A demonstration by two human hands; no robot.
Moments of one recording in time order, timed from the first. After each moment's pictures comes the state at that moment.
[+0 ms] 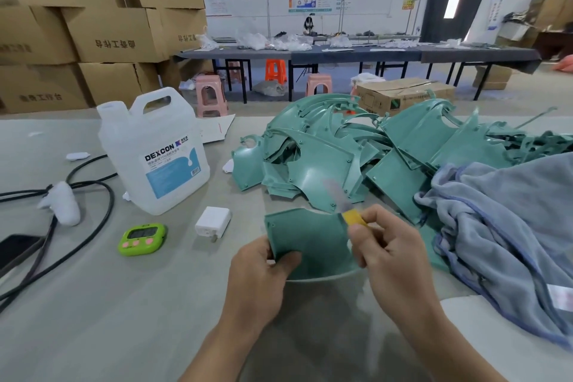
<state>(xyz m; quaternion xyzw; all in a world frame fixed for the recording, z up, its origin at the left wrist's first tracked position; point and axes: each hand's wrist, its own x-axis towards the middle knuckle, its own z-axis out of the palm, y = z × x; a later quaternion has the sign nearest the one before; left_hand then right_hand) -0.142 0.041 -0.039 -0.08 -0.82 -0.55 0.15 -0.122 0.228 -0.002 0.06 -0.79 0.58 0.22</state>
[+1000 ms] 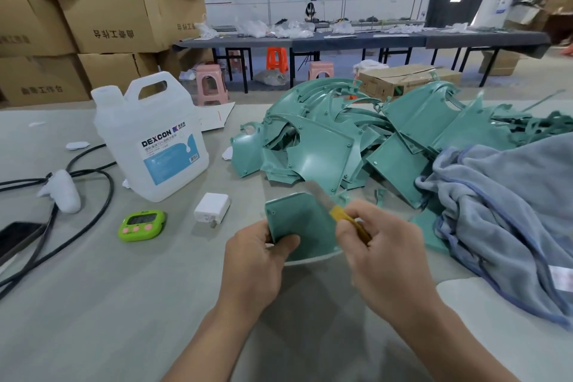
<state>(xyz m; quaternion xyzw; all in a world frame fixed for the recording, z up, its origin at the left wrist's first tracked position) -0.144 0.038 -0.049 -0.08 -0.82 -0.53 0.20 -0.107 0.218 0.003 0.07 -0.87 0.40 0.28</state>
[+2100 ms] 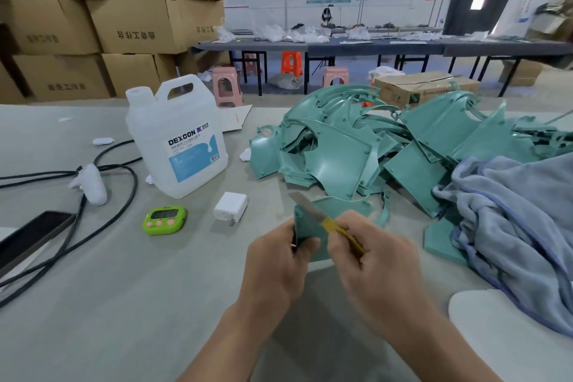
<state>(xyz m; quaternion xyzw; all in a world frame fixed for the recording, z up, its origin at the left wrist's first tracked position) -0.136 0.040 -0.046 -0.07 -0.88 -0.43 0.19 -0.094 0.194 0.006 0.14 -0.89 0.35 0.27</state>
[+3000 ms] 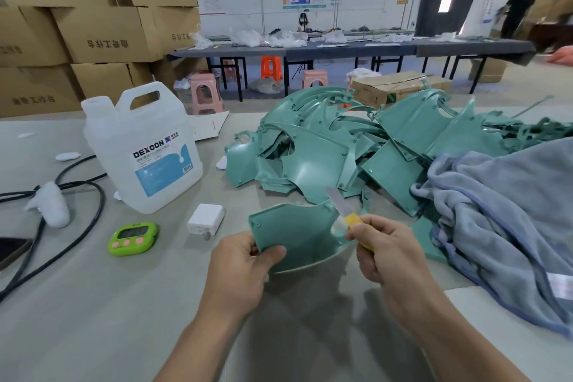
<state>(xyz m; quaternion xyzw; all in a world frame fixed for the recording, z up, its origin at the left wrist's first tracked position) -0.152 0.024 -0.044 -0.06 -0.79 -0.60 0.11 -0.141 0.240 -0.018 -0.08 -0.68 0.72 0.05</state>
